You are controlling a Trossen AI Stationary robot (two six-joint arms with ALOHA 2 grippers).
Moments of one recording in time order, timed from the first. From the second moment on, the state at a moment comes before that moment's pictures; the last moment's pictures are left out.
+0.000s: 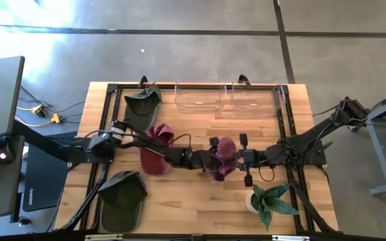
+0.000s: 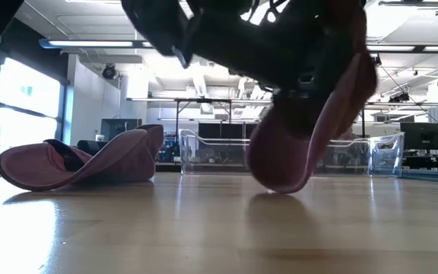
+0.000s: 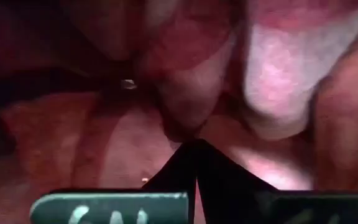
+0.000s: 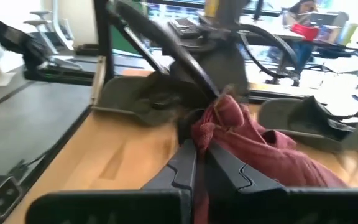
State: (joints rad) left arm -0.19 2.17 1.40 0.59 -0.37 0.17; right arm 0.49 1.11 0.64 0.28 0.41 0.02
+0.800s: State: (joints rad) left arm -0.29 2.01 1.40 0.07 -0.60 0.09; right arm 0.51 1.10 0.64 0.15 0.65 0.11
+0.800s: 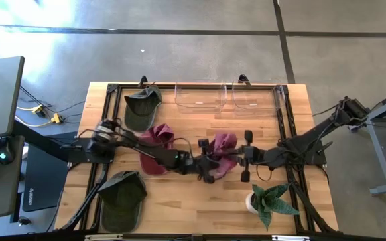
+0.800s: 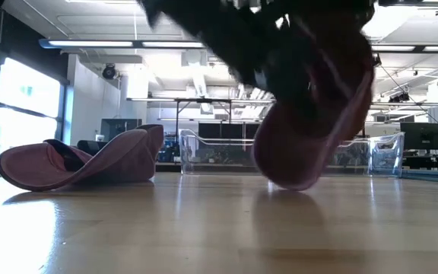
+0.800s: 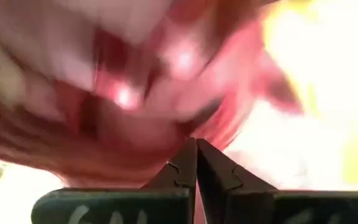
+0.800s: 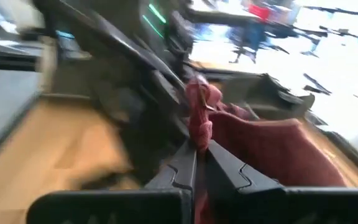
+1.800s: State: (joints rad) left arm -0.28 1.96 1.30 -0.44 -0.65 -0.30; right arm 0.21 1.11 0.73 -1.02 0.52 1.03
